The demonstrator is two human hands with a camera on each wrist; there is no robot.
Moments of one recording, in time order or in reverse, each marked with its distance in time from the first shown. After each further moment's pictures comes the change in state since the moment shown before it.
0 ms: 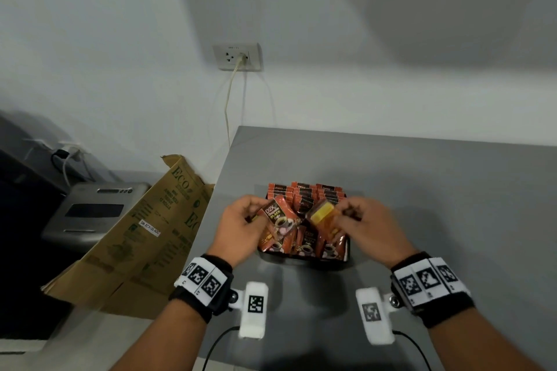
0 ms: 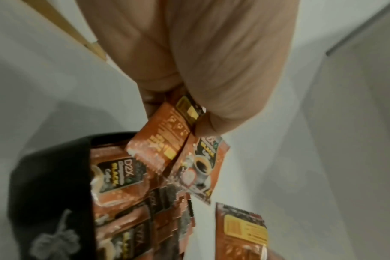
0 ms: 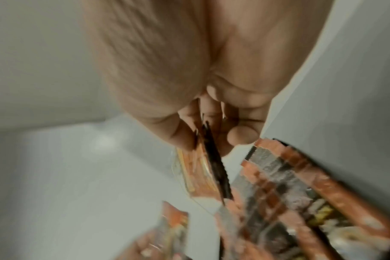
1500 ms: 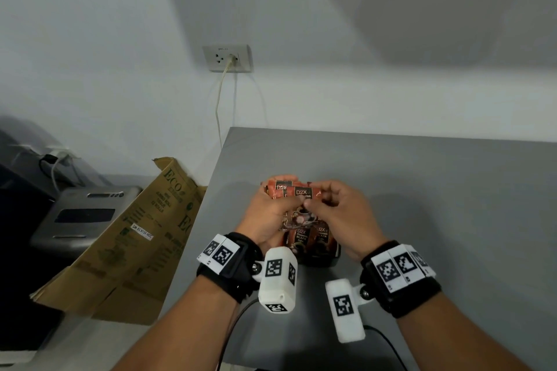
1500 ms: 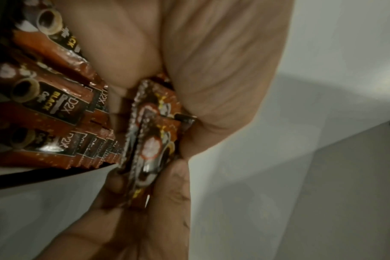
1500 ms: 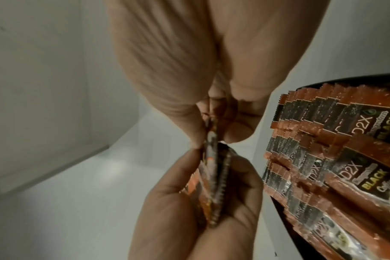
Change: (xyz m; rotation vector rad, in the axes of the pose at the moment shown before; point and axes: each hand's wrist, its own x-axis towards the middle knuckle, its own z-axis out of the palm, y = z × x) left_hand 0.011 0.041 0.060 -0.687 -0.134 -0.238; right_hand 0.000 -0.031 0.023 0.371 0.158 0.030
